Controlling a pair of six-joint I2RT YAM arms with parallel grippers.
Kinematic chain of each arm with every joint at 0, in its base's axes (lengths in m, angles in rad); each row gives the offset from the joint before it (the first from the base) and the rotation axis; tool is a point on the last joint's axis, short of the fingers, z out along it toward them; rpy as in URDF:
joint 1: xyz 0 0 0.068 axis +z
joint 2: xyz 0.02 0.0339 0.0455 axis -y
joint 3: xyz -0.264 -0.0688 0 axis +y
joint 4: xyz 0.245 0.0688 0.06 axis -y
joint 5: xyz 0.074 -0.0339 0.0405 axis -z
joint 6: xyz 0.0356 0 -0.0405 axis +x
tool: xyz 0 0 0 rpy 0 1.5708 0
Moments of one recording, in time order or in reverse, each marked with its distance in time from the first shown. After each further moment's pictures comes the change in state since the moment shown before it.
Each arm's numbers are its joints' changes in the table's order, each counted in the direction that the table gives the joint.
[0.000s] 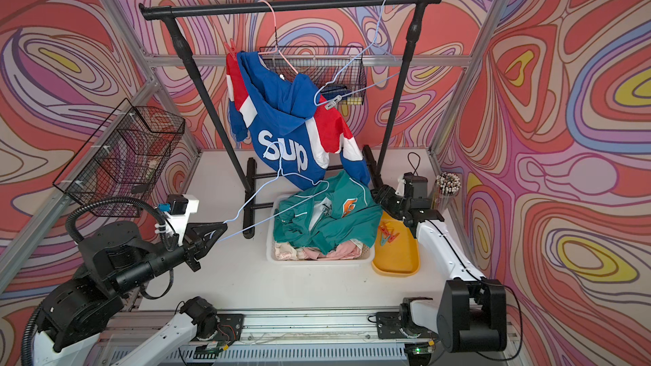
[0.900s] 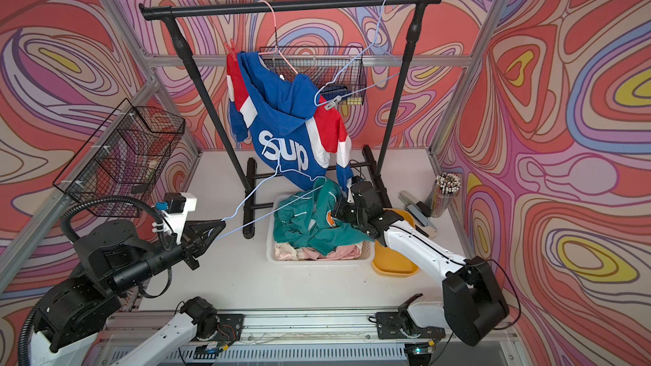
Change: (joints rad) left arm 0.000 -0.013 -0.027 0.000 -0.014 0.023; right arm 0.514 -0.099 -0.015 0.117 0.208 0.087
